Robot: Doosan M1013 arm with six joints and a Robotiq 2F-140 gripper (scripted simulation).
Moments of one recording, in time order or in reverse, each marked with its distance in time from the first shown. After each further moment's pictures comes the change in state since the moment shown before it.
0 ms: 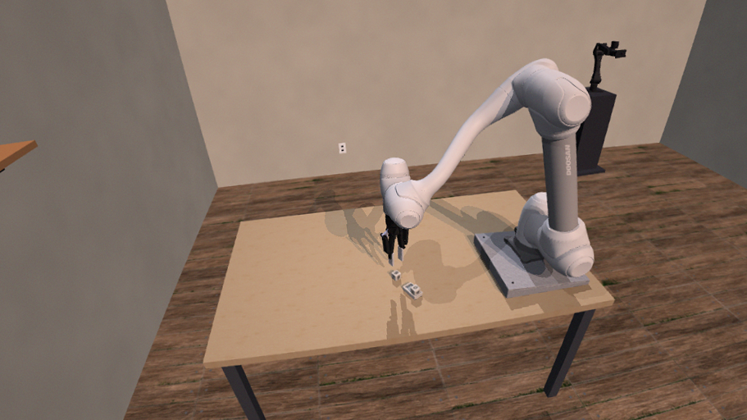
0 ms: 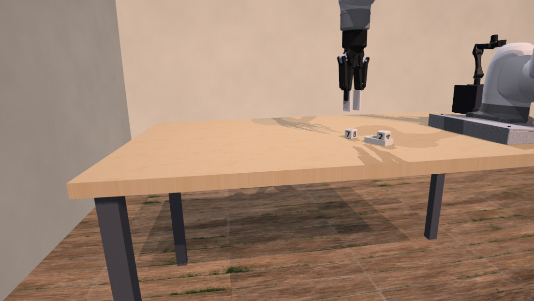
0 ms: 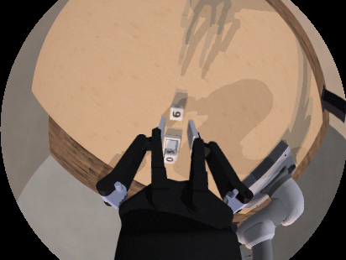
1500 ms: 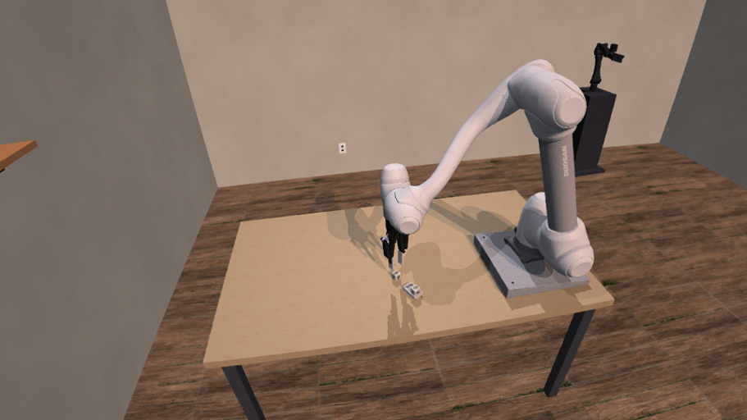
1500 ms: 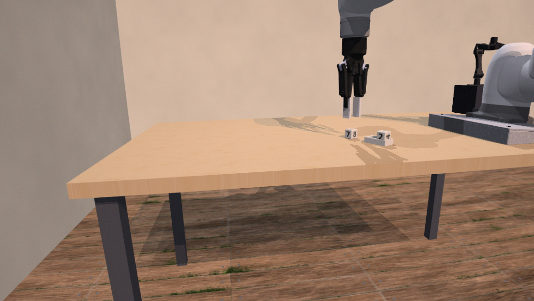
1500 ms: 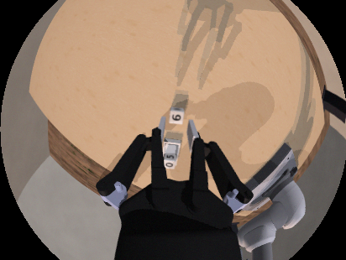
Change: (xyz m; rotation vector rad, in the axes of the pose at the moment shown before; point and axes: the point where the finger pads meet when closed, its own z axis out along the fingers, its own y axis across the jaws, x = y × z) arm 0.000 0.000 0.022 0.000 0.000 0.000
